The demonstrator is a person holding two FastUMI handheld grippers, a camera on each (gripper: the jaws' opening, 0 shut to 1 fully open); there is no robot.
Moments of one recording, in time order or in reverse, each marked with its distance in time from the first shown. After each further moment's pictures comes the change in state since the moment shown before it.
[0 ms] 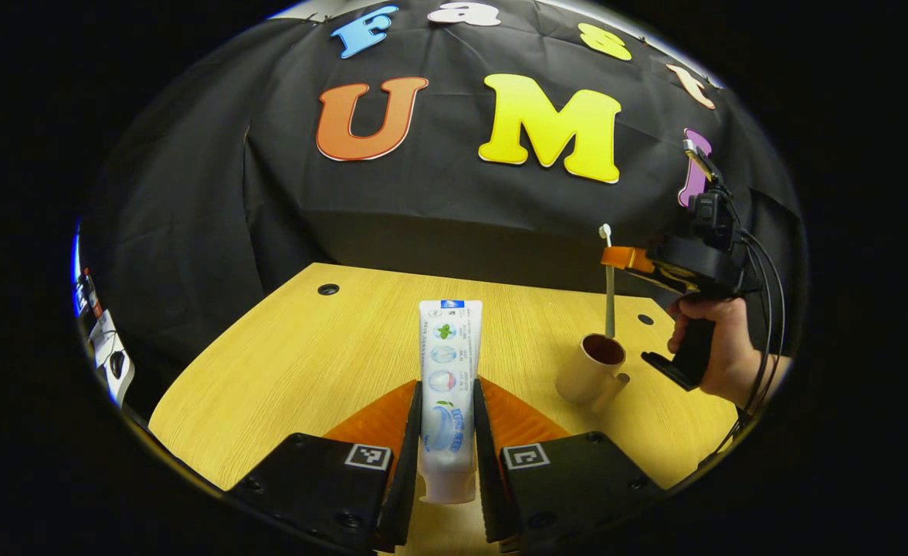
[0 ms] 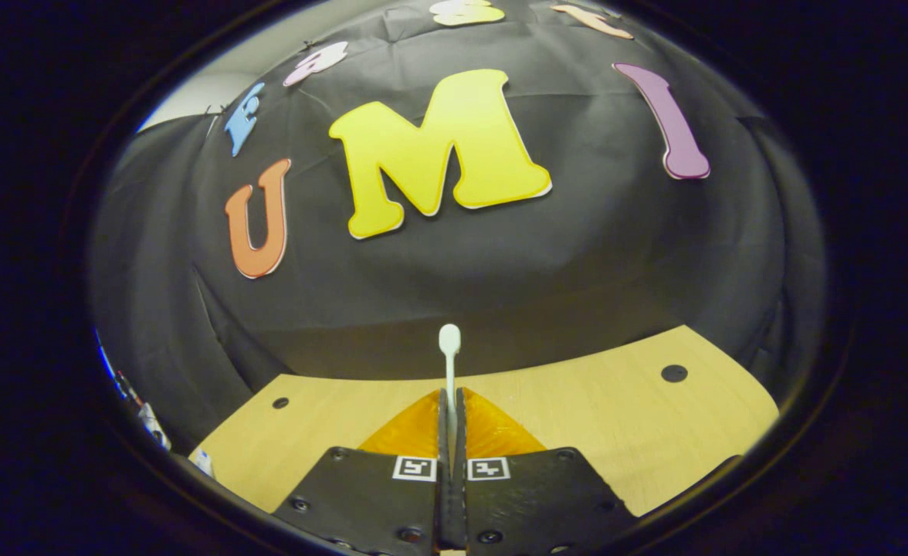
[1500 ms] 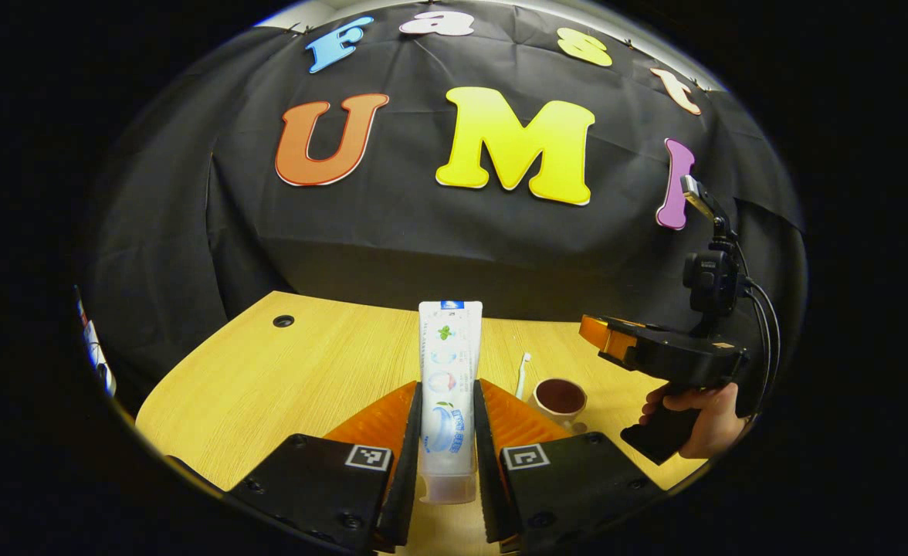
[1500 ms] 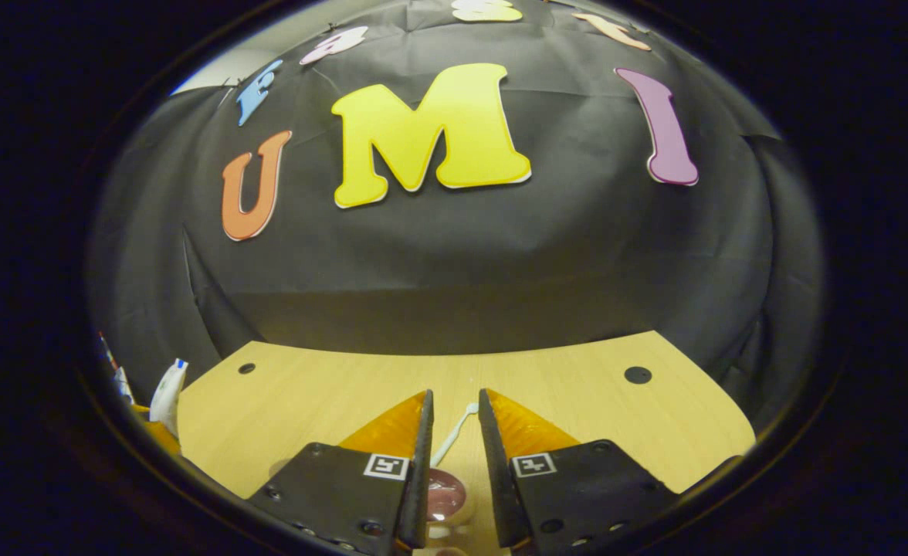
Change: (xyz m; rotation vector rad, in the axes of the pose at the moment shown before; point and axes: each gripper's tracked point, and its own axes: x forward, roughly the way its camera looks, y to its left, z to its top) left arm 0.032 -0.060 0.051 0.002 -0.109 -0.076; right arm -0.023 -0.037 -0.018 -0.074 0.066 -0.072
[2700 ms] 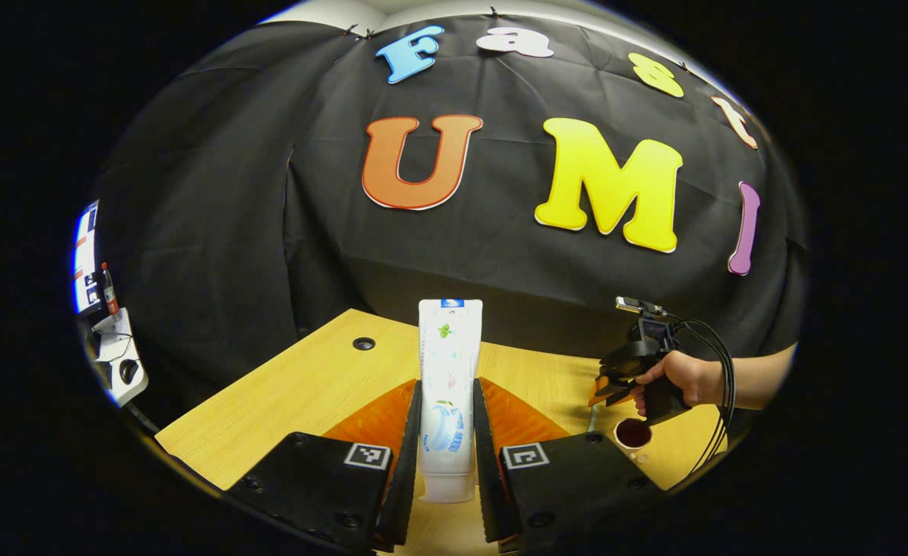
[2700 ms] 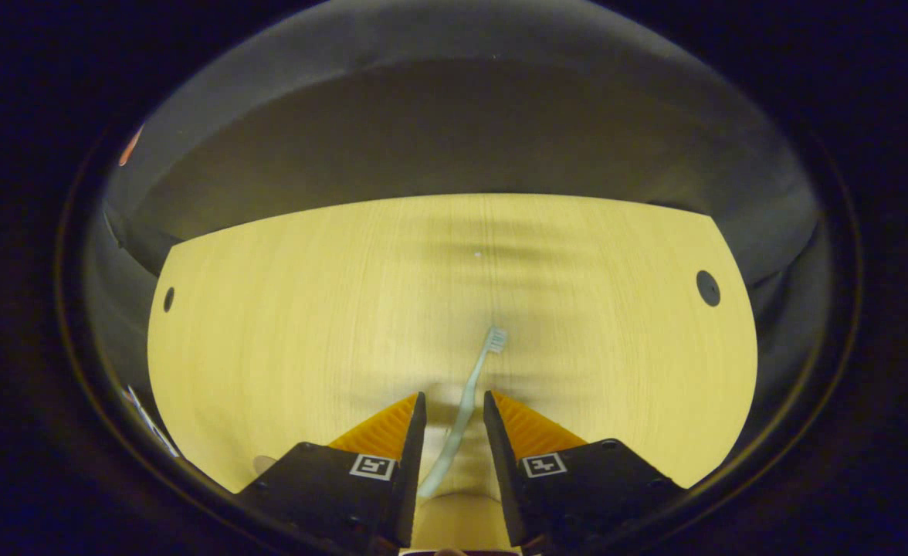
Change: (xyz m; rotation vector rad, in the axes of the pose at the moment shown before) left arm -0.009 0.116 0.037 -0.091 -0.053 0.241; right arm 0.148 0.010 -0.118 0.019 0.828 -0.182
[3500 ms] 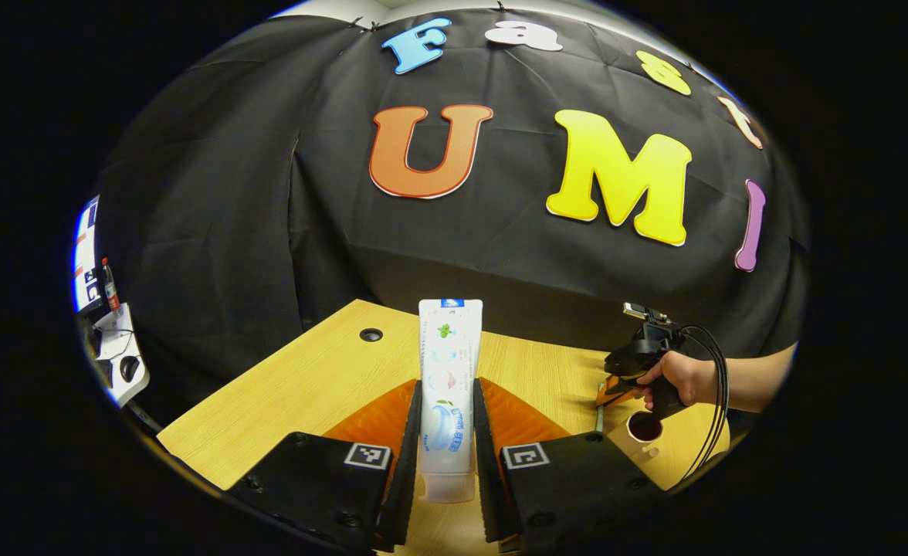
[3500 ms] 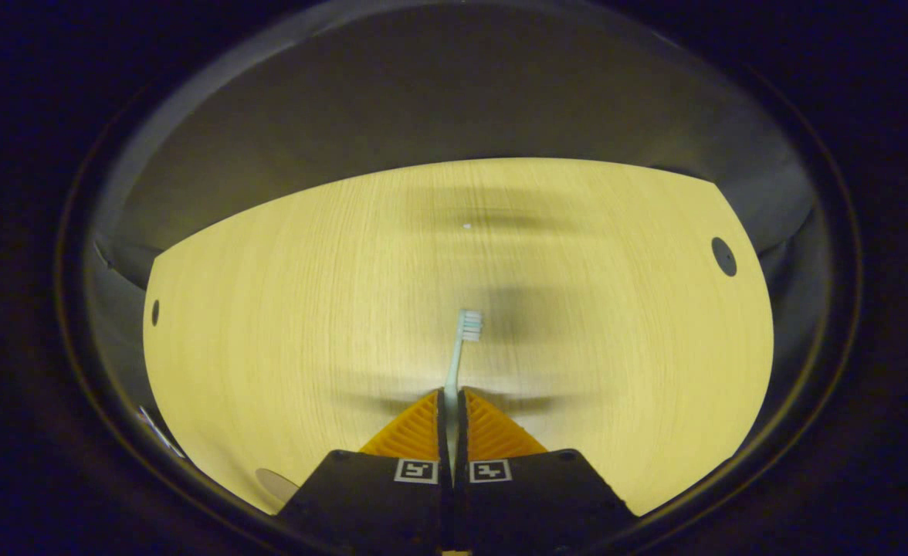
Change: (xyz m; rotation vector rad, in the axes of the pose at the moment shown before) left arm 0.005 0.008 -0.007 -0.005 0.031 0.004; right arm 0.024 0.004 -0.010 0.090 0.068 0.015
